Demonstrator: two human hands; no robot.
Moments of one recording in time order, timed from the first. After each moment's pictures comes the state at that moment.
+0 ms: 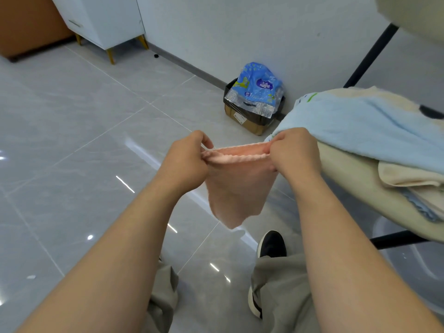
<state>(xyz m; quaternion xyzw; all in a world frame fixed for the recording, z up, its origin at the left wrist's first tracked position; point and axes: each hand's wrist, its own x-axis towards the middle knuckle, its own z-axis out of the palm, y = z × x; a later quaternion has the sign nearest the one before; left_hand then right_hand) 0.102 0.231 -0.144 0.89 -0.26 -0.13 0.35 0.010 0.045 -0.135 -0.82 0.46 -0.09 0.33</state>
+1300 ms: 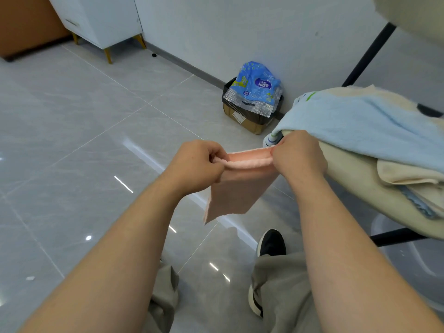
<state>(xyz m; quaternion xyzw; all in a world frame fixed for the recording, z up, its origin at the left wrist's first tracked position) 0.091 0.227 -0.133 0.86 -0.30 -0.21 0.37 0.008 0.036 -0.147 -0.84 0.50 -0.07 0.18</state>
